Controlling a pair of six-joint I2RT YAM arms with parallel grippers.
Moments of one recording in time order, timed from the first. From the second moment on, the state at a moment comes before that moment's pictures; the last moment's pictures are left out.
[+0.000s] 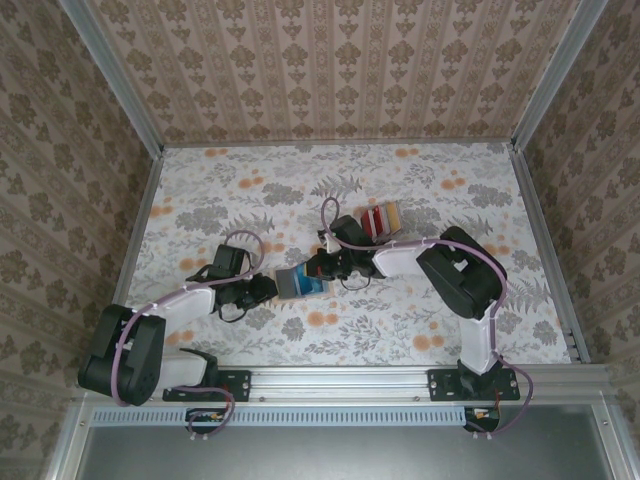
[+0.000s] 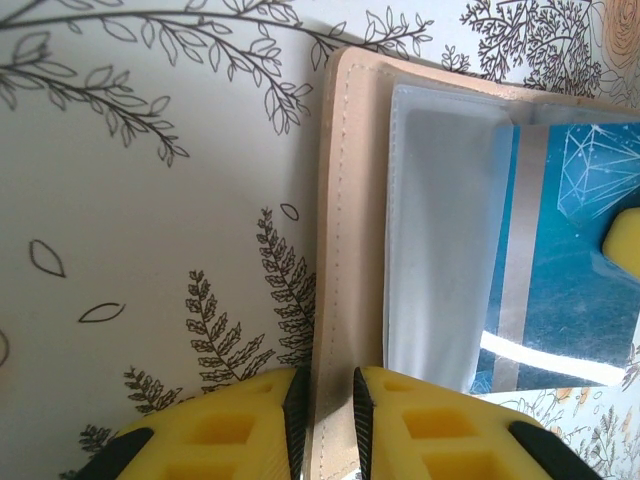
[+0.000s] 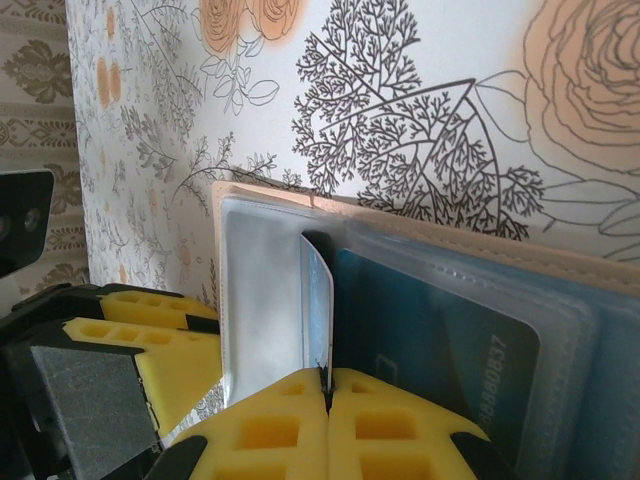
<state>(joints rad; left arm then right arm) -0.36 1.28 0.42 -0.21 0.42 -0.67 0.69 1.96 1.03 0.14 -0.53 0.83</state>
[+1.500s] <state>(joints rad) -0.38 1.29 0.43 -0.20 0.40 -0.69 0.85 2.03 1.20 0.01 -0.27 0.79</state>
